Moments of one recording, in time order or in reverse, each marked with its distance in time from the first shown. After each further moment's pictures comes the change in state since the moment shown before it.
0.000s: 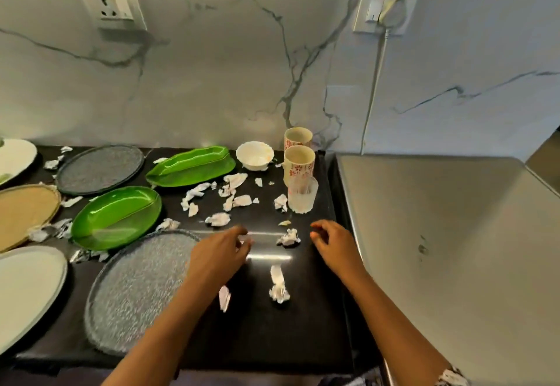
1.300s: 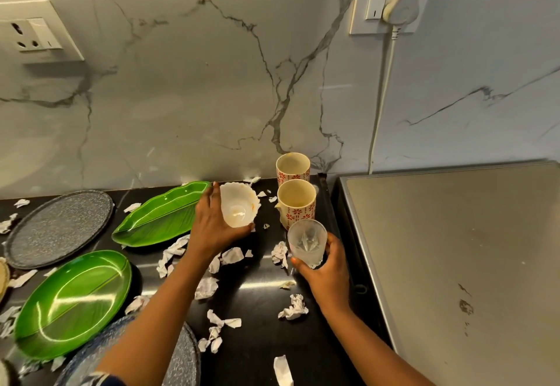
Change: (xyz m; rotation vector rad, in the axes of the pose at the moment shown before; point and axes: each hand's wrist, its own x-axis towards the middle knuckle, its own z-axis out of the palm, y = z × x) left_hand 0.216 -0.013 0.016 -0.185 0.067 -0.030; right_hand 0.097 0.007 0.053 0.439 0.299 0.241
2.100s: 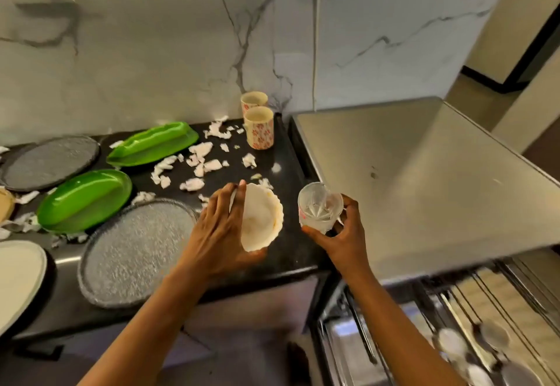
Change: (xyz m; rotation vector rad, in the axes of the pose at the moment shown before) left_hand -0.285 0.040 -0.065 0.215 -0.093 0.525; right_hand -0.207 -0.014 -0.127 0.155 0.064 -0.149
